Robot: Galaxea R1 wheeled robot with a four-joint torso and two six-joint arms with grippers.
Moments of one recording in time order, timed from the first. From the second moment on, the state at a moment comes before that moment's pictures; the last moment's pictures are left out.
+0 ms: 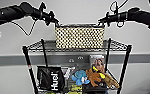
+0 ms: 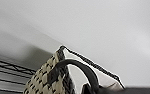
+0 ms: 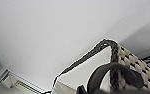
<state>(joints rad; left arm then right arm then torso) -0.48 2.53 -2.03 -0.46 0.67 -0.63 0.40 2.84 -2.58 1.09 -0.82 0.12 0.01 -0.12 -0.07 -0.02</state>
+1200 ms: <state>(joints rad) -0.42 2.60 -2.16 -0.41 0.61 -0.55 0.34 2.86 -2.68 1.10 -0.72 0.03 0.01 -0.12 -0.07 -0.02</state>
